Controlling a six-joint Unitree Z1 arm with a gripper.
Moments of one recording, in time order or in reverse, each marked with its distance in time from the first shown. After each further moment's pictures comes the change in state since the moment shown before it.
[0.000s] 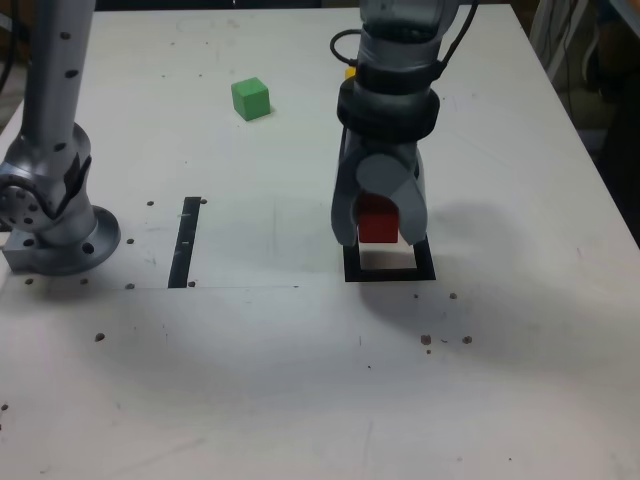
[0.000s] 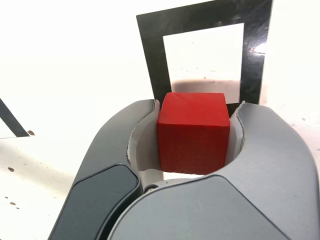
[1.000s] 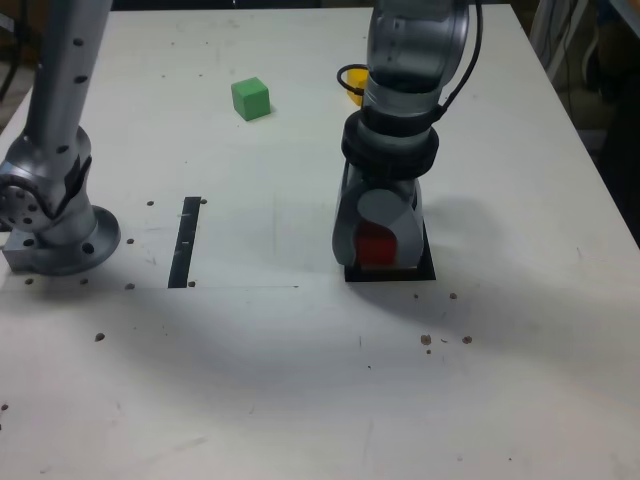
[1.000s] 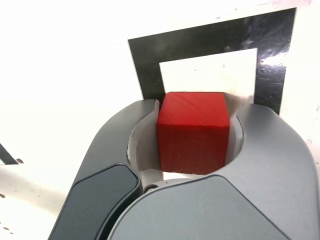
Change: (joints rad) arm -0.005 0.067 0.056 -0.094 0.044 0.017
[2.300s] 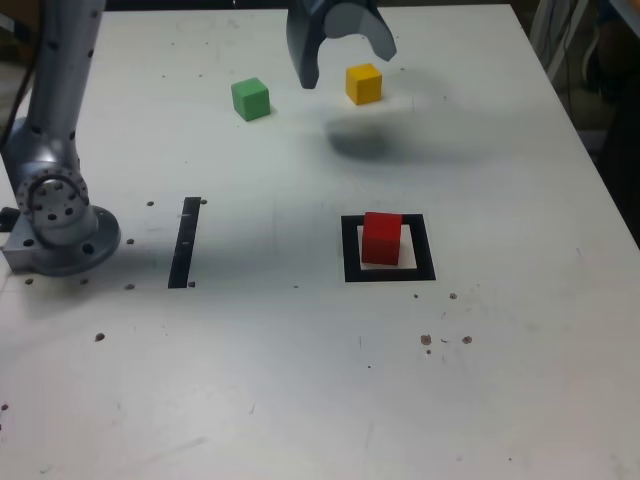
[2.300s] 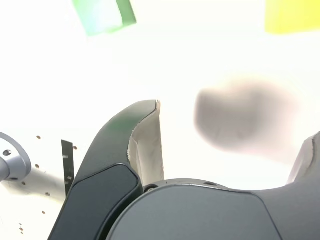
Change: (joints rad) arm 0.620 0.017 -0.370 0.375 0.177 0.198
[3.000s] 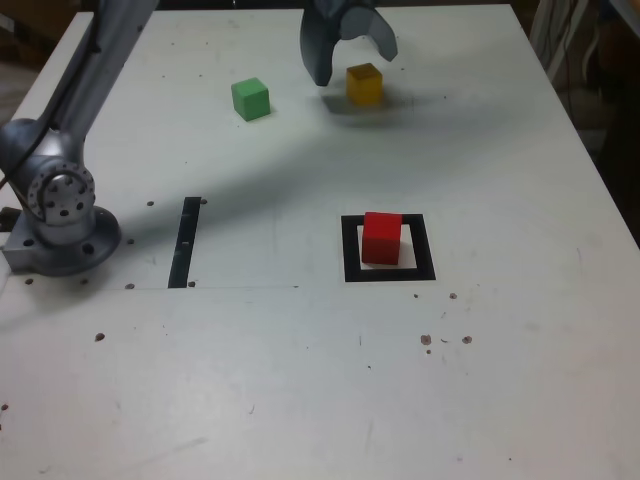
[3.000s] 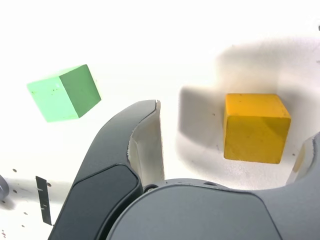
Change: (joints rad) arm 0.157 0.274 -0.324 0.095 -0.034 0.094
